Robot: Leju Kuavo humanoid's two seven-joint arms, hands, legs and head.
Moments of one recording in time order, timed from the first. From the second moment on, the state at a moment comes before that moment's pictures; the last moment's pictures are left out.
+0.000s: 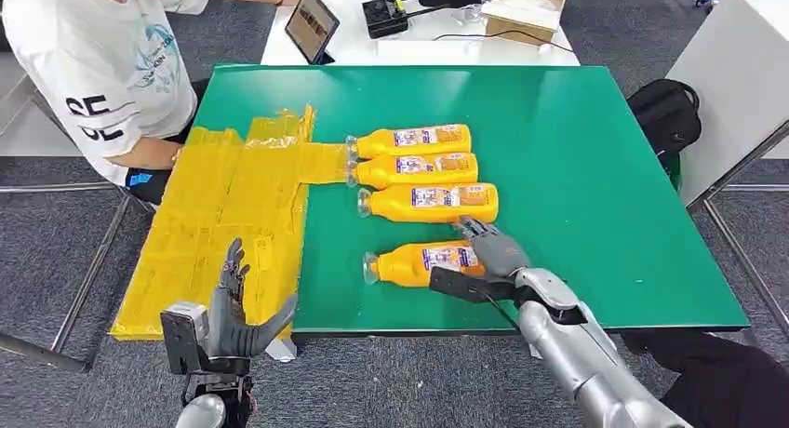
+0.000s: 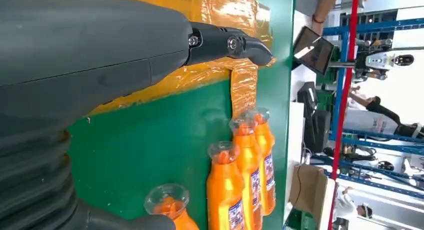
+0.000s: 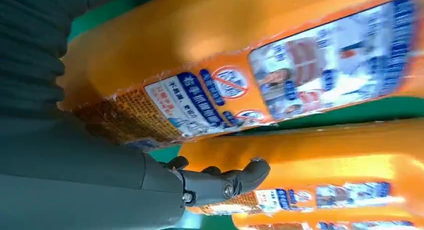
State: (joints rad) left arm 0.07 -0.27 -0.10 -1.42 -0.14 0.06 -0.53; right arm -0.47 -0.18 0.47 -0.93 0.76 0.03 -0.01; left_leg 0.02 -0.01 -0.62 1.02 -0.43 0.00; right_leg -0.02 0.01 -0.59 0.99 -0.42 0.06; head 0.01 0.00
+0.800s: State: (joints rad) left arm 0.06 -0.27 -0.09 -1.39 -0.14 0.06 -0.53; right arm -0.58 -0.19 0.56 -0.77 0.70 0.06 -0.01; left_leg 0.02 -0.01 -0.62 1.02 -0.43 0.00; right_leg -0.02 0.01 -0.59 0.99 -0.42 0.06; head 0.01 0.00
